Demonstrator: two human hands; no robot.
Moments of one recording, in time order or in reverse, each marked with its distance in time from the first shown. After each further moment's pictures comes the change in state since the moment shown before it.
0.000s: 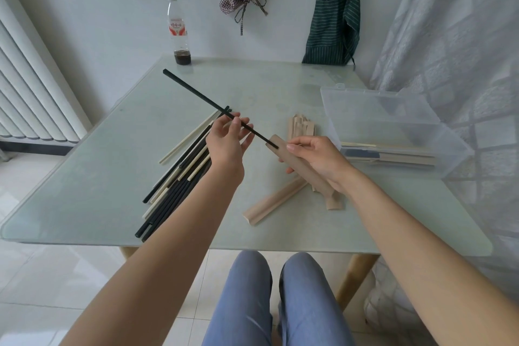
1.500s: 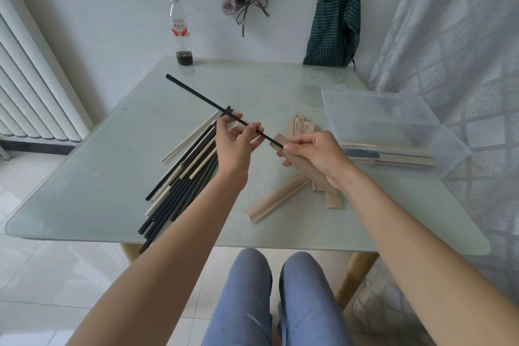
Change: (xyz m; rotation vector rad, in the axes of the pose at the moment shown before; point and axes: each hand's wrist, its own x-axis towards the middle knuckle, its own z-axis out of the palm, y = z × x) left_hand -0.013 -0.006 -0.001 0.104 -0.111 0.104; right_hand -0.004 -0.009 0.005 0.063 0.061 -0.018
